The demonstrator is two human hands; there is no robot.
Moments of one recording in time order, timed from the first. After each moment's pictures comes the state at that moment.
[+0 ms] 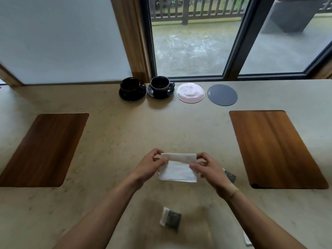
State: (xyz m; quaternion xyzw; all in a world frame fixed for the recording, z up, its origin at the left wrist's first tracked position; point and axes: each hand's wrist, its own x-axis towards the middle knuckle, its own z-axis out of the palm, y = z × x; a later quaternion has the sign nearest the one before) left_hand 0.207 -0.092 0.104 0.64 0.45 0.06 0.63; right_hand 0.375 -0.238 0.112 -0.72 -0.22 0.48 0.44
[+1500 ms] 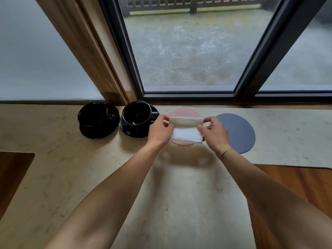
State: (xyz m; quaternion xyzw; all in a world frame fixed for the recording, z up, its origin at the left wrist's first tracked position) left_hand 0.518 0.148 0.035 0.68 0.53 0.16 0.47; right_hand 0.666 0.038 0.027 -0.83 -0.26 0.28 0.41
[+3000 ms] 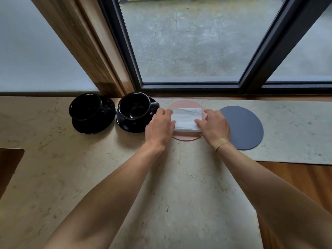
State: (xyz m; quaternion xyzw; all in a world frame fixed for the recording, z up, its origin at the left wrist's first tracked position) left_hand 0.519 0.151 0.003 0.87 0.46 0.10 0.17; right_hand 0.670 0.064 -0.002 -0.90 -0.35 0.14 0.21
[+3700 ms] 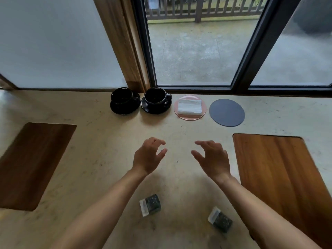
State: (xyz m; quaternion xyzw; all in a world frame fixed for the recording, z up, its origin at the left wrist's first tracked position) left_hand 0.329 0.006 0.055 0.89 0.41 0.11 0.18; right_hand 0.523 -0.128 0.057 -0.85 -0.47 0.11 0.20
